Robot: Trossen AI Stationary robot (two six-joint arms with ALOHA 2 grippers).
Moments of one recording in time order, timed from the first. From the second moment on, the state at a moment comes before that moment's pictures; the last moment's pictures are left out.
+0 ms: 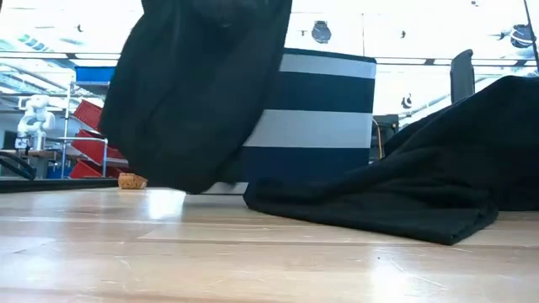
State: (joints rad) left arm -0.71 0.87 0.66 0.17 -1.13 0.08; right arm 0.17 1.56 1.51 -0.54 0.39 -0.22
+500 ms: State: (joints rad) left arm -0.90 1.11 0.66 -0.17 -0.99 -0.64; right arm 0.36 1.56 1.10 -0.14 0.20 0.16
